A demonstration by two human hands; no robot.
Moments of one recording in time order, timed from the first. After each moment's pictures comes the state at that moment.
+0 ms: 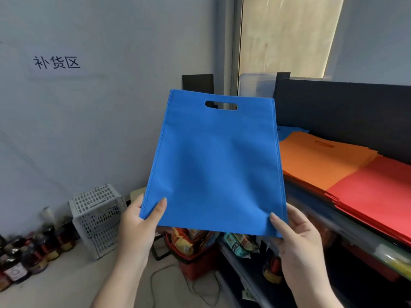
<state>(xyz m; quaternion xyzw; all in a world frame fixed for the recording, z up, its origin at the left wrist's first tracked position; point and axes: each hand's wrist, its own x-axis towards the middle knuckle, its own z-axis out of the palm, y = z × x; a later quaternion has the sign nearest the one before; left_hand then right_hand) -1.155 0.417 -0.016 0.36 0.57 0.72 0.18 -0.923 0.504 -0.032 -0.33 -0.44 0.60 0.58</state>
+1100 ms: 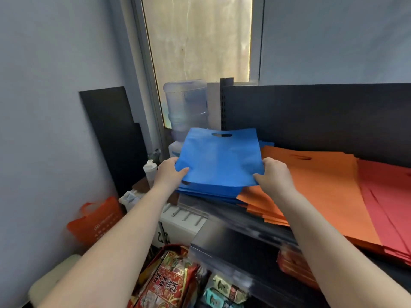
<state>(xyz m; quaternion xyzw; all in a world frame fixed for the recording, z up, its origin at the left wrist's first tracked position) -1.251 0.884 0.013 0.66 0.63 0.38 0.18 -0.998 0.834 0.019 -0.71 -0.61 0.09 0.33</state>
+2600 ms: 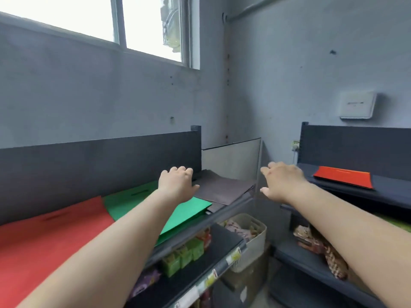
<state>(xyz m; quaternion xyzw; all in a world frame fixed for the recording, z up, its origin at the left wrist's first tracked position) -0.662 0.511 0.106 0.98 0.05 0.18 -0.07 -0.641 0.260 0.130 -0.95 -0.17 -0.21 -0.14</state>
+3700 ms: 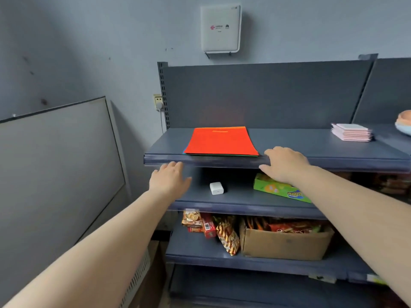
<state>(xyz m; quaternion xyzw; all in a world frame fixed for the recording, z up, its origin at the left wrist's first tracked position) -0.145 0.088 -0.050 0.96 -0.24 0.10 0.06 -0.265 -0.156 -0.005 -0.97 0.21 -0.08 -0.05</state>
